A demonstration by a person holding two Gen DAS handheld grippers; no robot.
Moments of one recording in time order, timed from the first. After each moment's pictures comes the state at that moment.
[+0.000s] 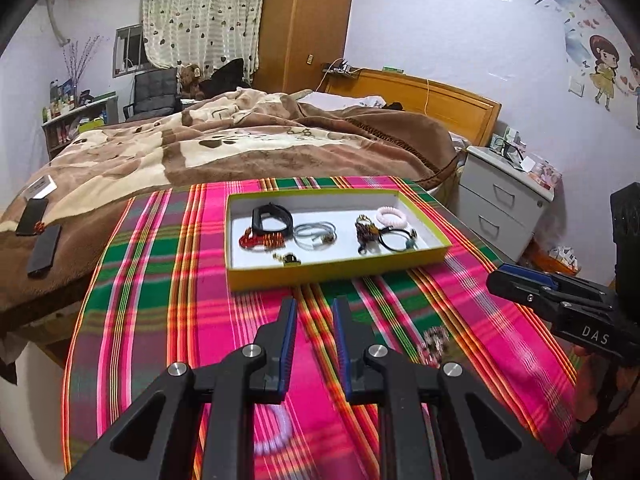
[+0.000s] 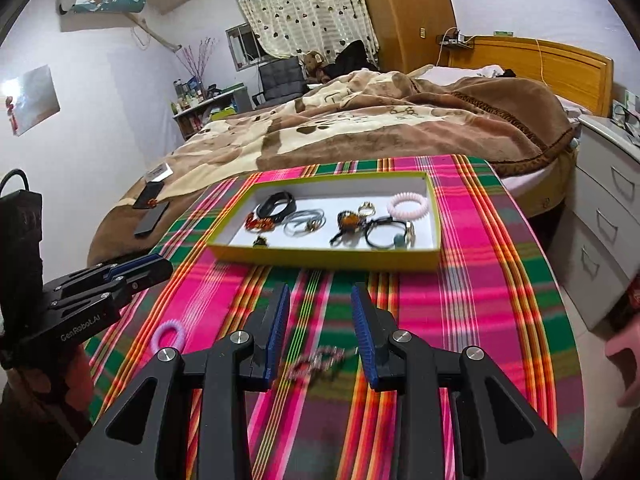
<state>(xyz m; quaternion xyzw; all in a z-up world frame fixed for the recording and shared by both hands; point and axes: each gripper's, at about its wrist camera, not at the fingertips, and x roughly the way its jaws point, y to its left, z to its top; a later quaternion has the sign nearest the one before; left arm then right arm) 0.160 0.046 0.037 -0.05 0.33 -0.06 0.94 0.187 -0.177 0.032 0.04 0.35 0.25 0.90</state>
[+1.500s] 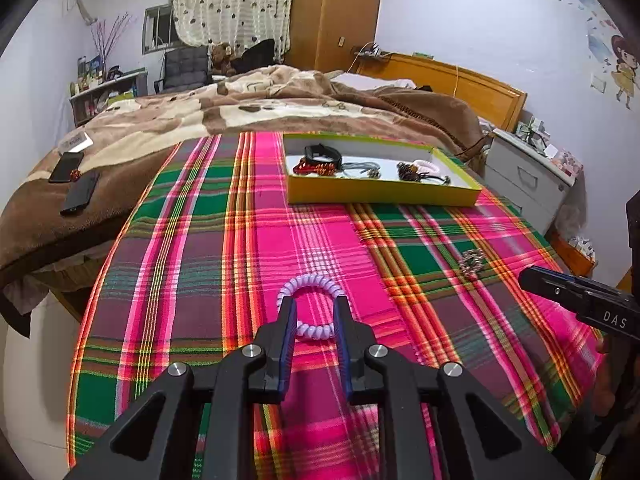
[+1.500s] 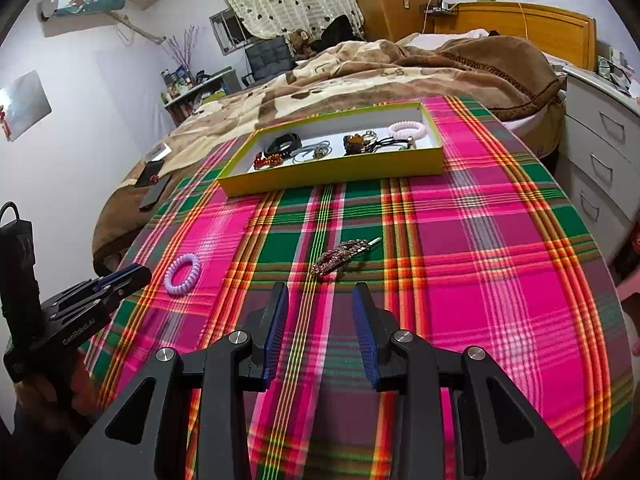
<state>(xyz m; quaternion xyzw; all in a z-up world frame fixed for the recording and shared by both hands) 0.100 0.079 -0.011 -0.06 0.37 -0.01 0.93 0.147 -0.167 -0.012 0.06 0.40 0.23 0.88</state>
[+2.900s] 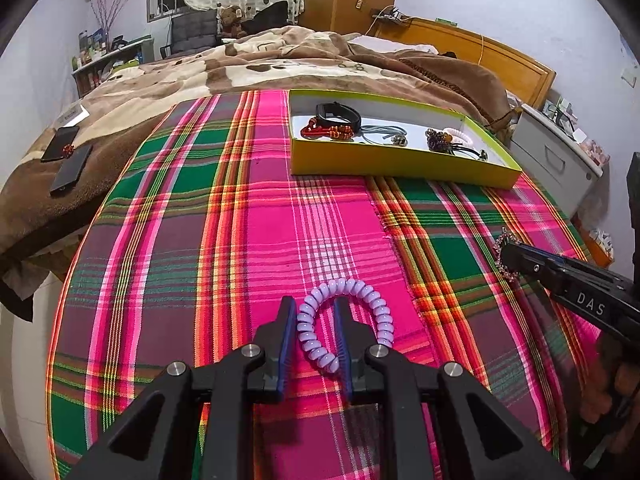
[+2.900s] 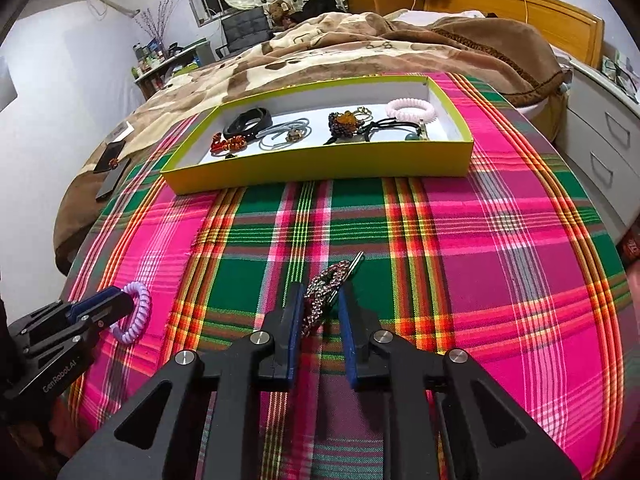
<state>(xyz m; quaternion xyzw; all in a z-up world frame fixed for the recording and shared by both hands) 0.152 0.071 -0.035 -0.06 0.44 0.02 0.90 0.207 -0.131 -0.036 0.03 0.44 0.19 0.88</state>
